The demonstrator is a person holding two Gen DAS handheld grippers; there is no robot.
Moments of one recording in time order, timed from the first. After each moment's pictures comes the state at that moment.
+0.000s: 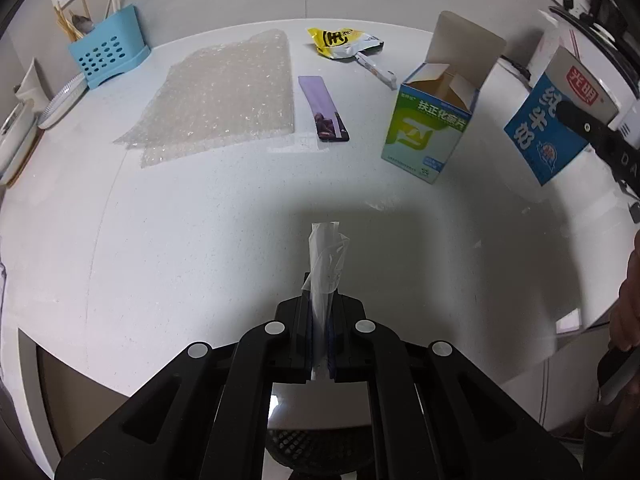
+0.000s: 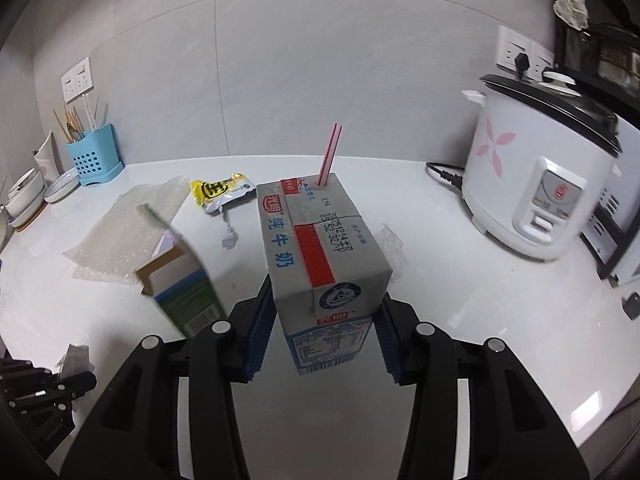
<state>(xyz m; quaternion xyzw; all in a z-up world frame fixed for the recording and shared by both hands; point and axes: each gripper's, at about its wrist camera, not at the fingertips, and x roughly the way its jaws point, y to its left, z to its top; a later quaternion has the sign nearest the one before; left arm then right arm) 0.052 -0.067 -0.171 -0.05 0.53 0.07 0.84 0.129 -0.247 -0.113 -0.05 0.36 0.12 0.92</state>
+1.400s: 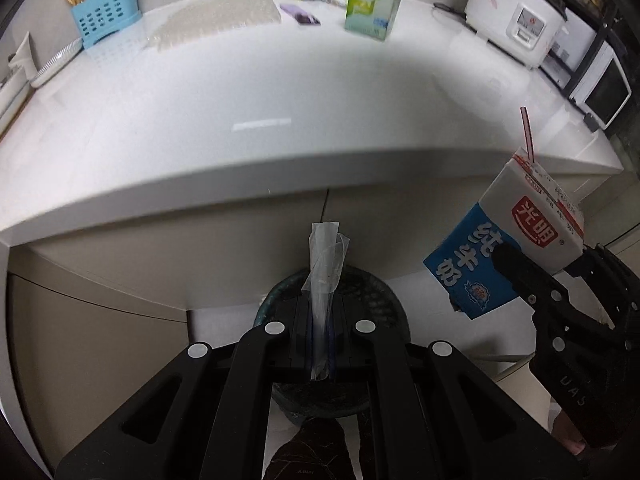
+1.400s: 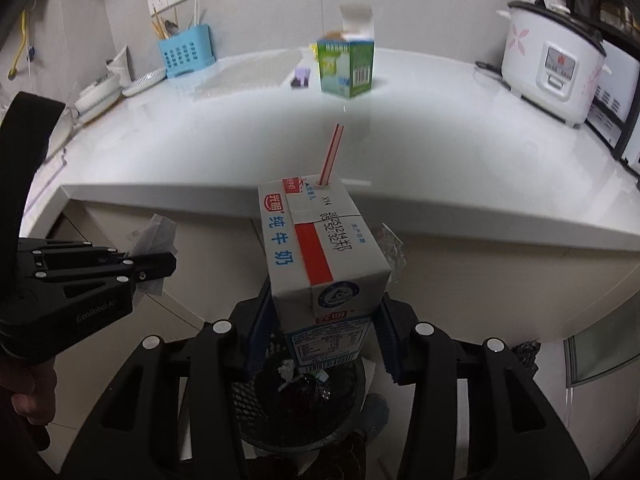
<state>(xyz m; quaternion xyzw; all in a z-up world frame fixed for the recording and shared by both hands) -0.111 -0.071 -0.231 -0.05 0.54 0.00 0.84 -0.121 -0.208 -0.197 -0.06 0.45 0.19 0.87</state>
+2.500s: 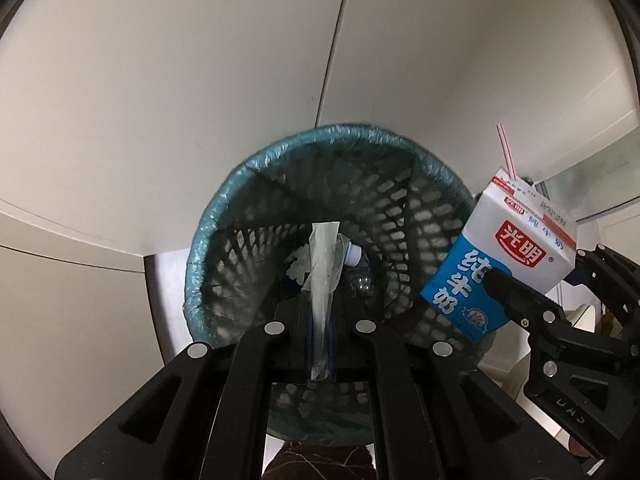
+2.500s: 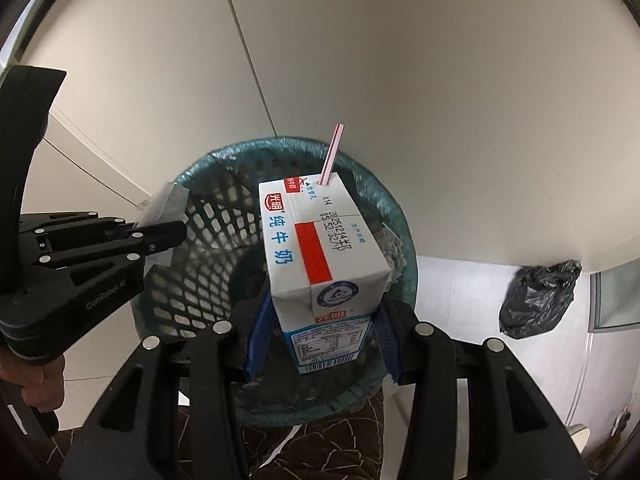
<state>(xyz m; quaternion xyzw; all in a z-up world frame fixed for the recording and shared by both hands) -0.131 -0.069 -0.474 -0.05 0.62 -0.03 0.78 -0.135 -0.190 -0.432 -0.09 0.59 0.18 0.78</state>
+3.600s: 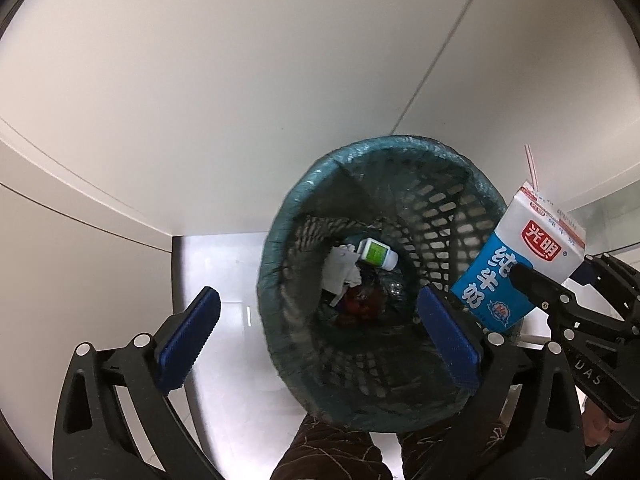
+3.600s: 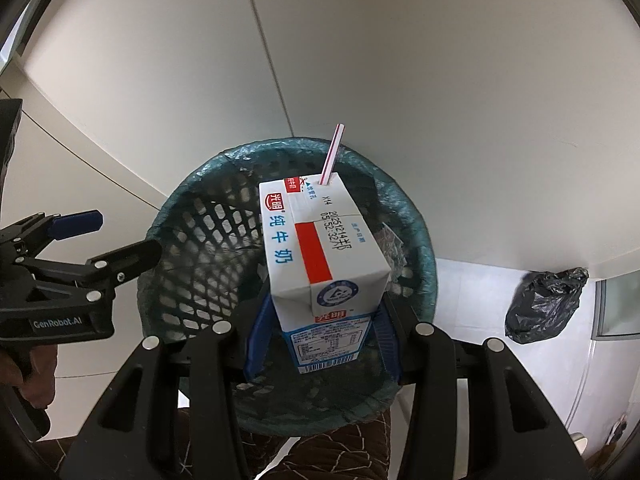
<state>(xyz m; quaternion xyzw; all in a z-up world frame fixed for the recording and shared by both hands) -0.146 -0.020 -0.458 -0.09 0.61 0.04 0.79 -0.133 -0.177 -0.437 -0.09 0.60 0.20 0.77</state>
